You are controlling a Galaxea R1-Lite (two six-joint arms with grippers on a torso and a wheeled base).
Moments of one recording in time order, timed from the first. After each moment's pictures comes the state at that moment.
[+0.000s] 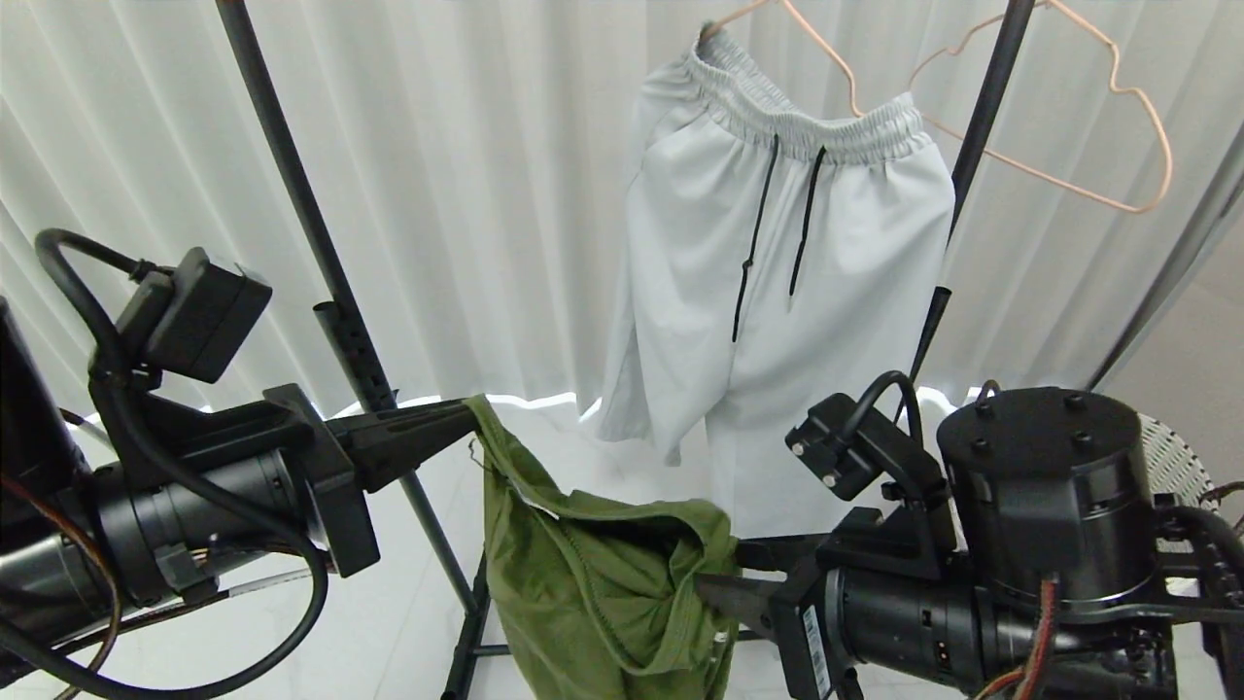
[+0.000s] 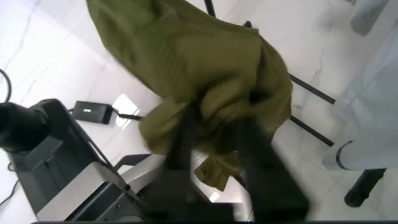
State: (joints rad) left arm -0.42 1.25 -0.57 -0.55 -0.39 0.03; right arm 1.05 1.58 -0.79 -0.33 -0.04 0.30
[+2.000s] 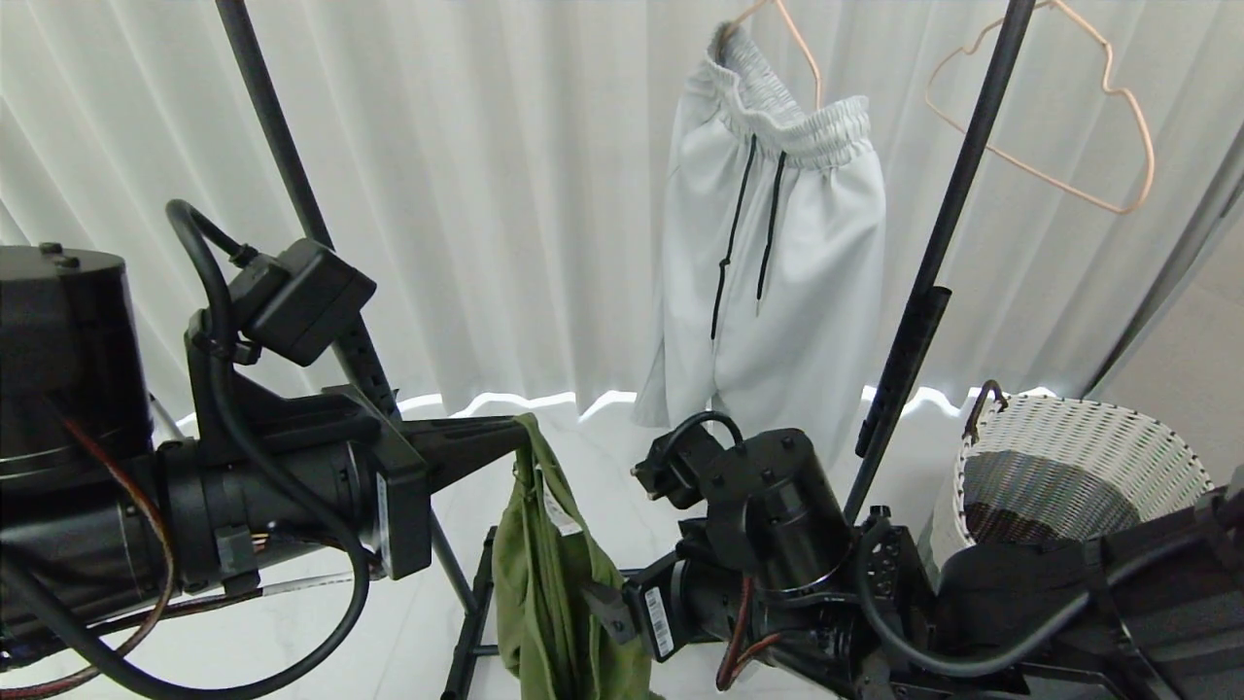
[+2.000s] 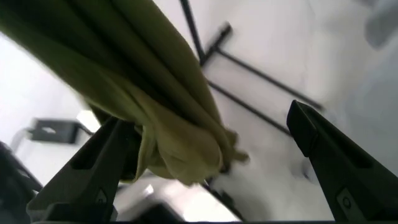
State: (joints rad) left arm -0.55 1.29 -0.73 -0.29 -0.29 0.02; right arm 1.08 1.92 -1.00 -0.39 -0.22 0.30
